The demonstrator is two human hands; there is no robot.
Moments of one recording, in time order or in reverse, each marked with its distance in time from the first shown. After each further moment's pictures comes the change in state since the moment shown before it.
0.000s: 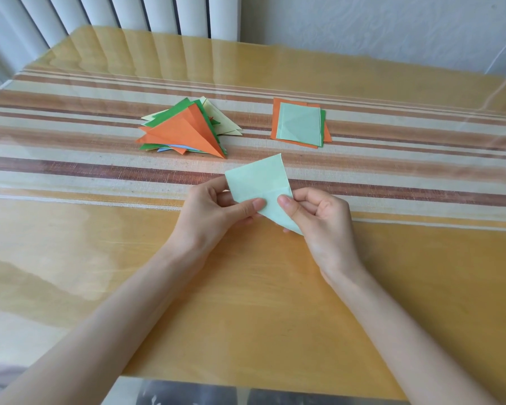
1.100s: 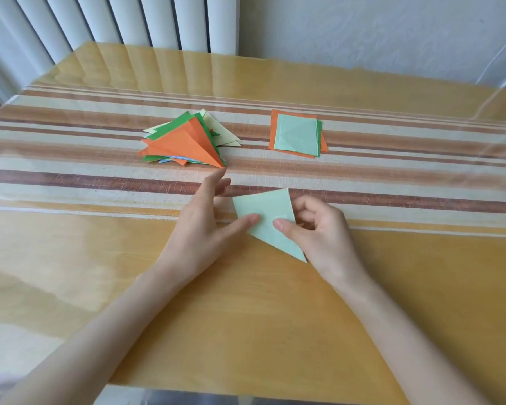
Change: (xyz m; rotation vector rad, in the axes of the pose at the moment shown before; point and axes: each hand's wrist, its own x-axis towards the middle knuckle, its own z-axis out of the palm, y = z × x) left_hand 0.003 -0.015 -0.018 0.635 0.039 0.292; right_hand -0.002 -0.003 -0.005 -0.241 -0.058 -0.008
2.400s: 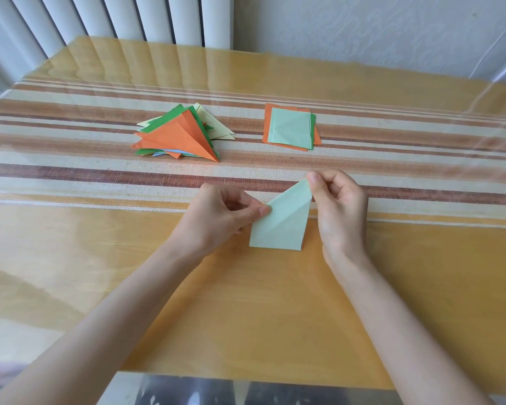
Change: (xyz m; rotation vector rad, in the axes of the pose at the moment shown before) left_hand 0.004 0.034 0.008 -0.312 -0.150 -0.242; right_hand 0.021 0.018 -0.011 0.262 0.380 -0.175
